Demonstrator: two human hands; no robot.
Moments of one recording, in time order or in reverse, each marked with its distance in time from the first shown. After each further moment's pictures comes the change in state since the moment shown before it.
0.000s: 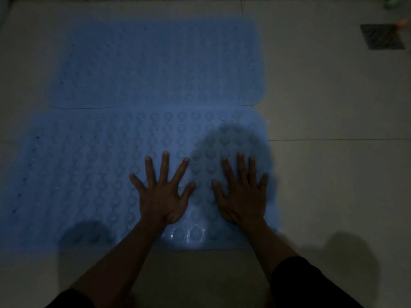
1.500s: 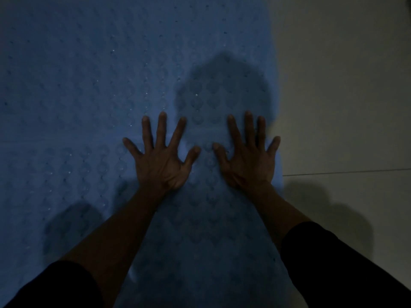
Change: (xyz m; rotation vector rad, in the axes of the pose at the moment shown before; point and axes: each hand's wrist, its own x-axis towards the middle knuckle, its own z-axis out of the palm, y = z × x) left_hand 0.196 0.015 -0.031 -0.046 0.073 0.018; right_hand 0.196 -0.002 -0.011 -0.013 -0.011 0.070
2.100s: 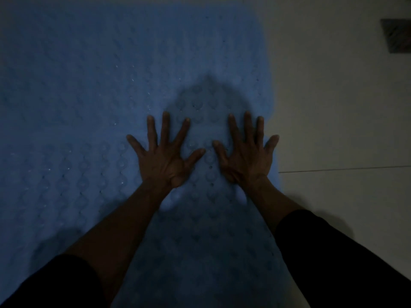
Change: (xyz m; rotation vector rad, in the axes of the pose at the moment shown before) left_hand -0.003 0.000 0.003 0.038 0.033 0.053; right_hand -0.002 -0.004 -0.006 -0.099 -0.024 0.032
